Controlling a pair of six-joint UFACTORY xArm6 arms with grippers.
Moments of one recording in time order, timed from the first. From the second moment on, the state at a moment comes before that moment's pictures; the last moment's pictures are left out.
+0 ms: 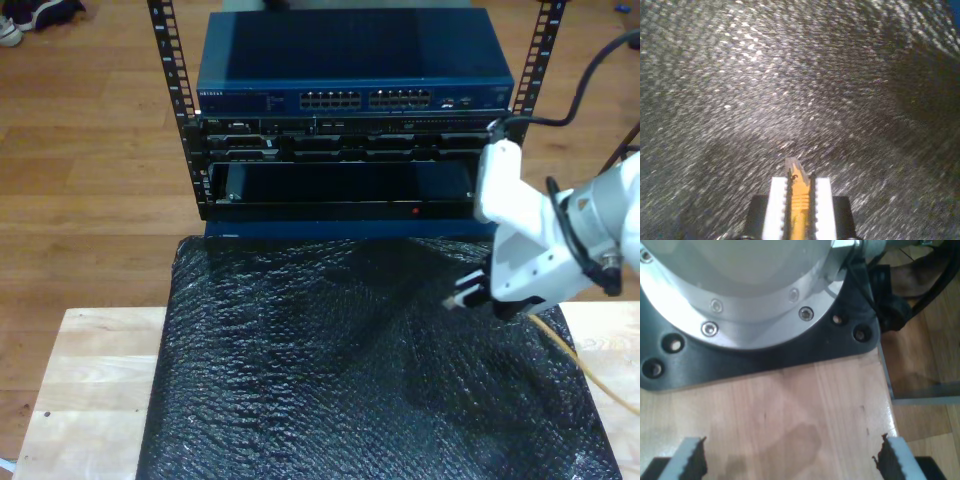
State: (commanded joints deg) left arm 79.6 -28.9 -6.6 6.5 62.7 -184.9; right arm 9.5 -24.2 -33.9 37.0 46.7 -94.1
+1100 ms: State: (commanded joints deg) left arm 79.6 -28.9 -6.6 6.5 62.7 -184.8; right arm 17.9 -11.5 -34.6 32.7 8.8 -94.1
